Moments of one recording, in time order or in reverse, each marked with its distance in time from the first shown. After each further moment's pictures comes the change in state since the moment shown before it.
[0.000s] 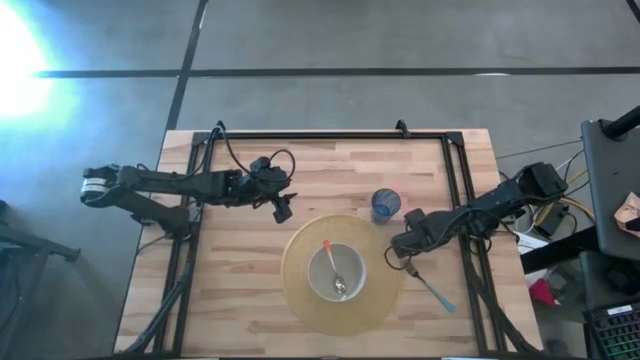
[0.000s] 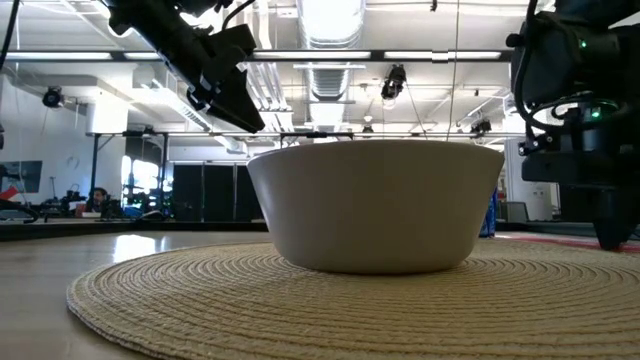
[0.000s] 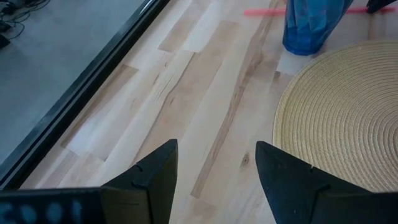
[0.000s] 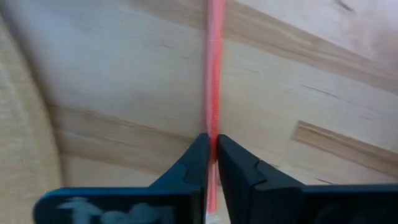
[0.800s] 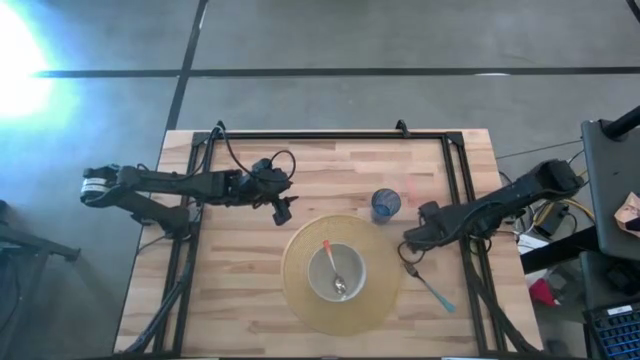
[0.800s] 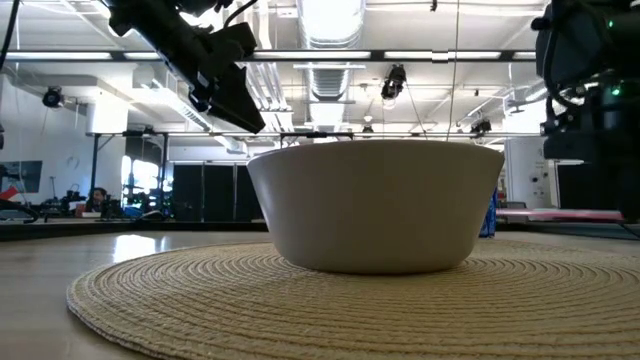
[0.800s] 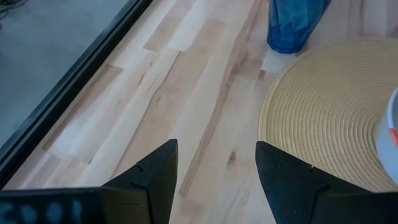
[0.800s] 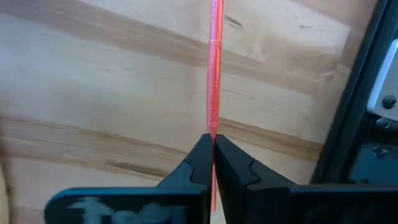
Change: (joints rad) left arm 0.000 0.000 0.000 0.006 0.056 0.003; right arm 0.009 -0.184 -0.004 -0.227 0.033 0.057
